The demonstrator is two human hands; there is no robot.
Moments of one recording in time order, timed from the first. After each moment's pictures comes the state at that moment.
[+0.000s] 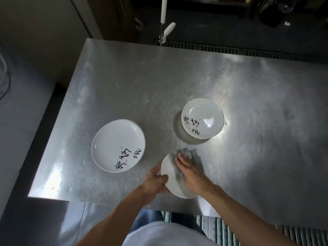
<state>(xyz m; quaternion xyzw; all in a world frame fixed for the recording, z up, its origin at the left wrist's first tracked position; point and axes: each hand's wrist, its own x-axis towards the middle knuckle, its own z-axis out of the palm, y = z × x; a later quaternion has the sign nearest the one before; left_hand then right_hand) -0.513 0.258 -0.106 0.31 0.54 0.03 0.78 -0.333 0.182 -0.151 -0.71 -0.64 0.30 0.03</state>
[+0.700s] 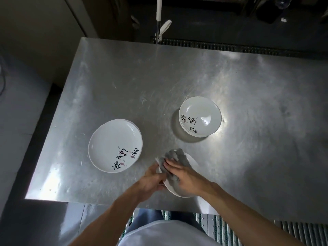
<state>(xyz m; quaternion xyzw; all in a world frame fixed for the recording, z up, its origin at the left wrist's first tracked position) -0.511 0.267 -0.091 0.35 0.50 0.00 0.79 -0.343 0.185 -0.148 -0.63 -0.72 0.27 0.10</state>
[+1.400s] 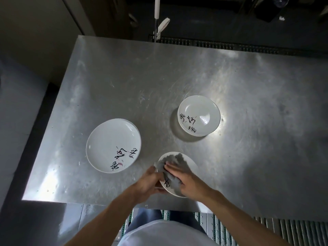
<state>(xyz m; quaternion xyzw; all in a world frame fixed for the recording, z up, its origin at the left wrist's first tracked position) -0.515 0.267 -0.091 0.33 0.52 -0.05 0.79 -0.349 0.165 -0.130 -0.66 -0.59 0.44 0.18</state>
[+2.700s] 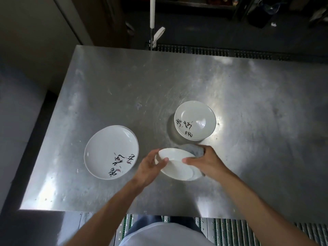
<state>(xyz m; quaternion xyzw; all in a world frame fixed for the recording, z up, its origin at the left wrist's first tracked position) -0.491 0.300 -0.077 0.57 0.50 0.07 0.65 -0.286 0.205 -0.039 -0.66 -0.28 0.54 0.43</state>
